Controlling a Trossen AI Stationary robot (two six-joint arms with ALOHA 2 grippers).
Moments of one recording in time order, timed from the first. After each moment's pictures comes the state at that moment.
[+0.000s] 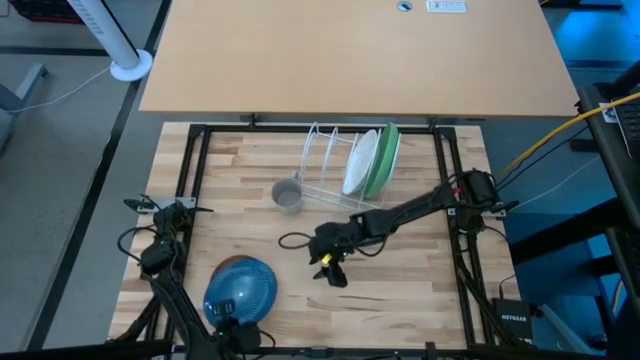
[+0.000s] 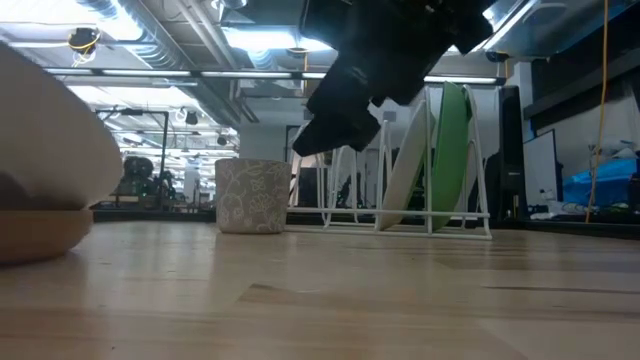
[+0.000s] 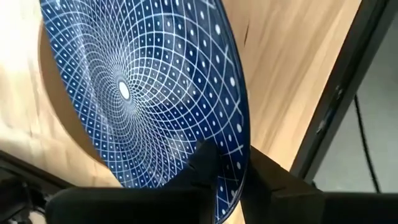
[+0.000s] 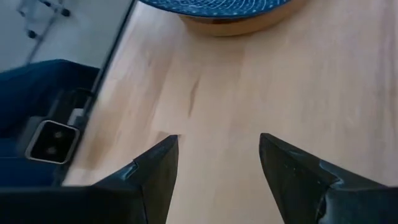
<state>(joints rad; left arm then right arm) -0.98 2.29 2.06 -1.57 -0.14 -1.18 0.23 1.90 1.21 -0.05 -0.30 0.22</state>
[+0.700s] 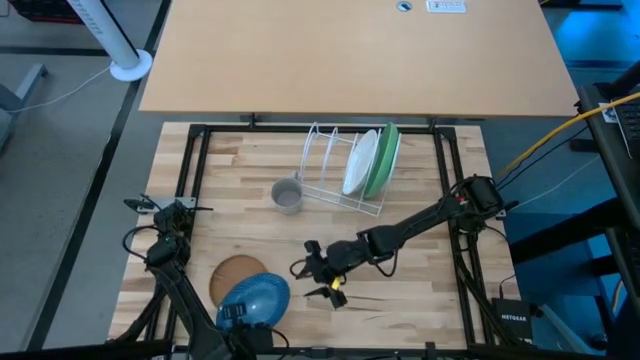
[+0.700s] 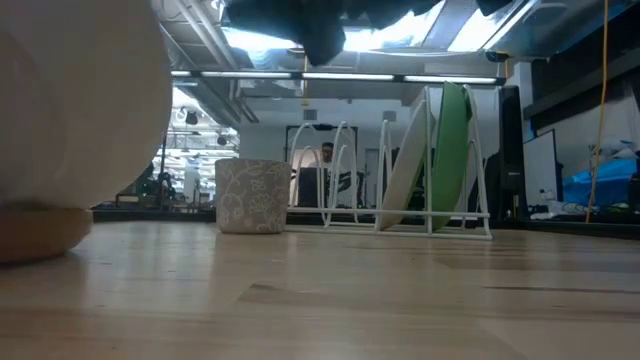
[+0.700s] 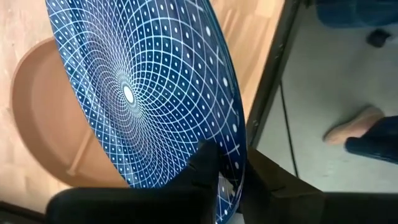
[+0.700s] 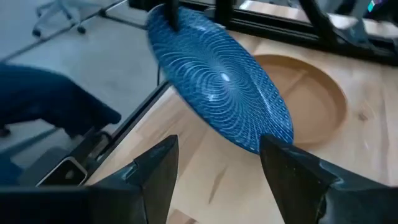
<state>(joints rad) -0.90 2.29 2.27 -1.56 -0.13 -1.15 0.36 1.90 1.21 0.25 -0.14 -0.04</state>
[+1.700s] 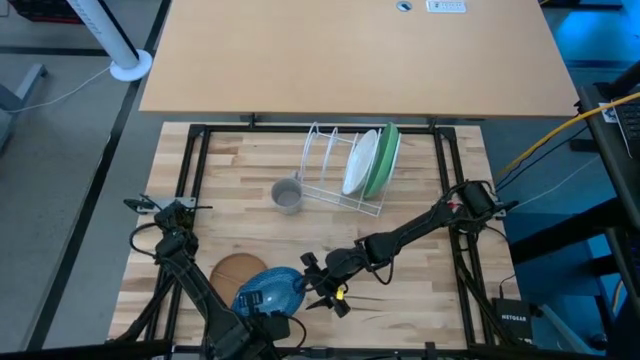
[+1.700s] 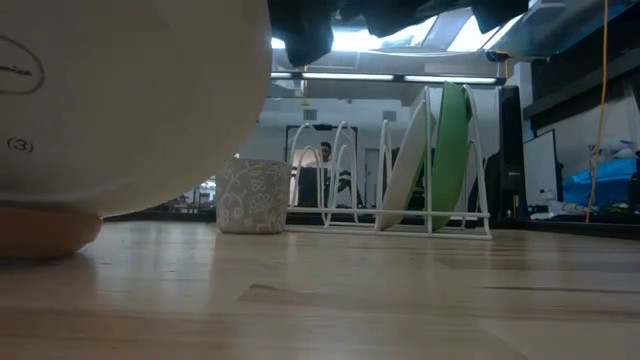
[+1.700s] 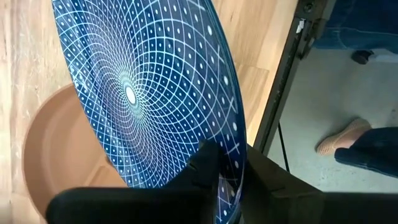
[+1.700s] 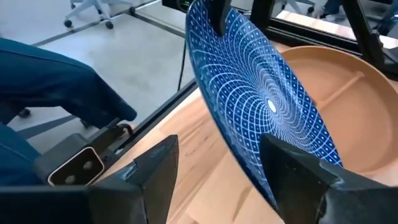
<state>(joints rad) -0.80 2.29 2.34 -1.57 -0.15 -1.04 0.40 1.97 1.21 0.35 -0.23 -0.14</state>
